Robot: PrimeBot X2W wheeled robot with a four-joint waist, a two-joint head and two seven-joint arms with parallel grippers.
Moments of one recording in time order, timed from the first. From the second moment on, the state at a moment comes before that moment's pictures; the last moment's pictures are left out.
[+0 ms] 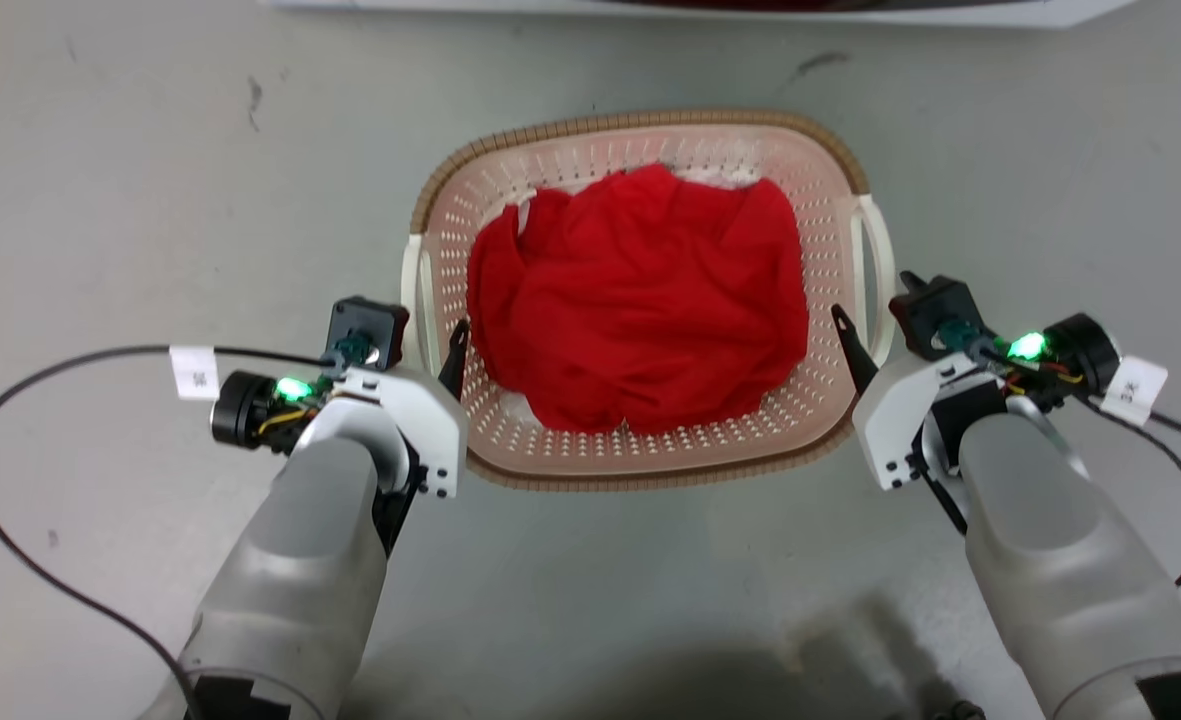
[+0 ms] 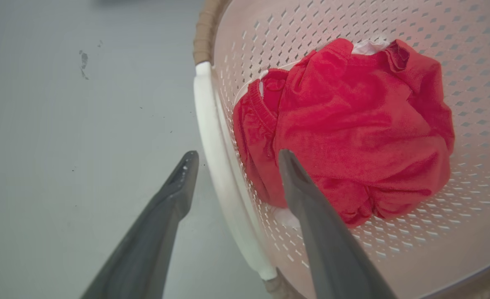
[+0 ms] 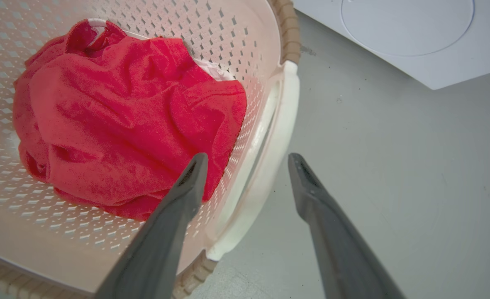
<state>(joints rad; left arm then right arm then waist) -0.82 0.07 -0.18 1.17 -0.05 -0.12 -0.26 -0.79 -0.05 0.06 1.10 -0.31 0.13 -0.26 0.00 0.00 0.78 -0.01</state>
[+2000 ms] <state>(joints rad) -0.65 0.06 -0.45 1.29 -0.27 -0.13 -0.07 -0.67 -0.05 0.50 1.24 0.11 0.13 -0.03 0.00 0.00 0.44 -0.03</state>
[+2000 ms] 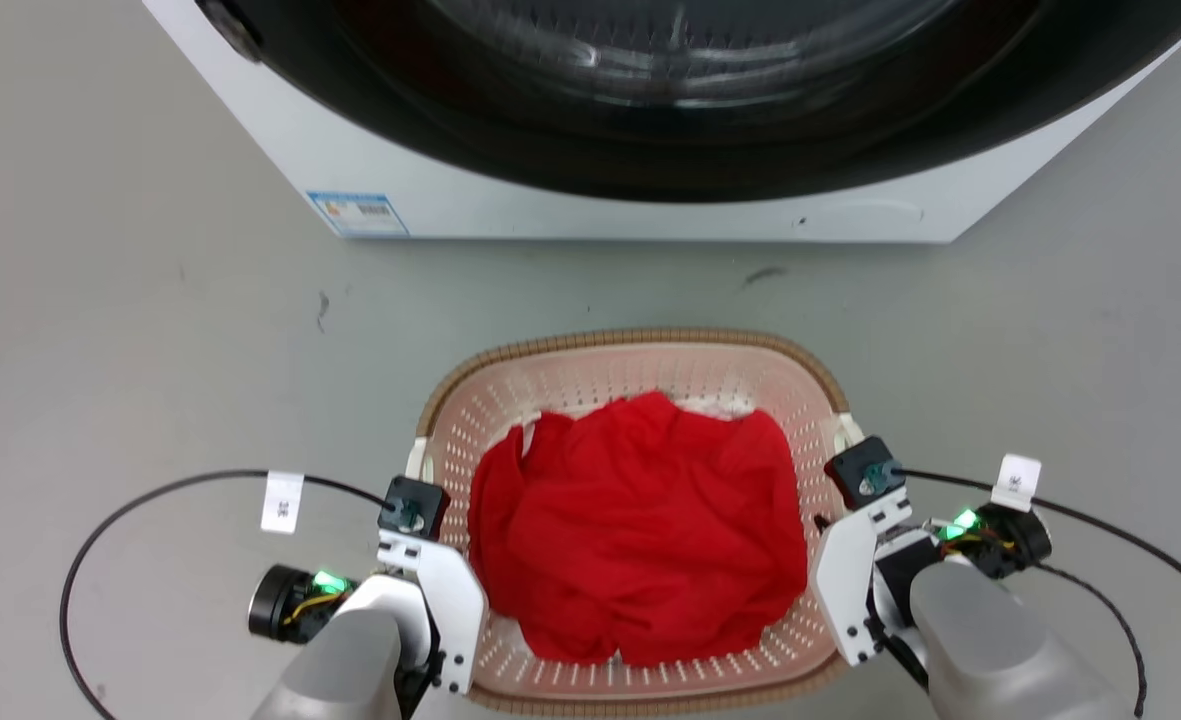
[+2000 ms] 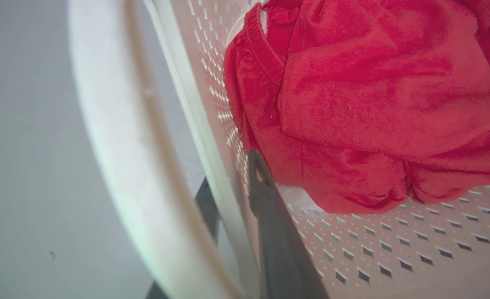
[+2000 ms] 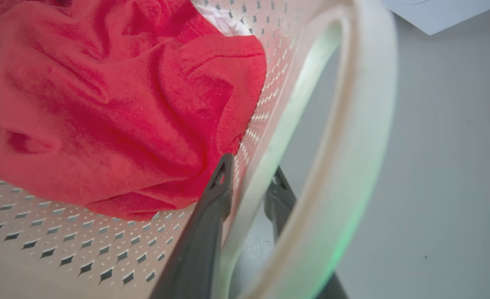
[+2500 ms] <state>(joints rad) -0.52 0.06 -0.53 1.29 -0.37 -0.13 0.00 -0.54 -0.06 0.66 1.23 0.26 0.13 0.06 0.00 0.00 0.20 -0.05</state>
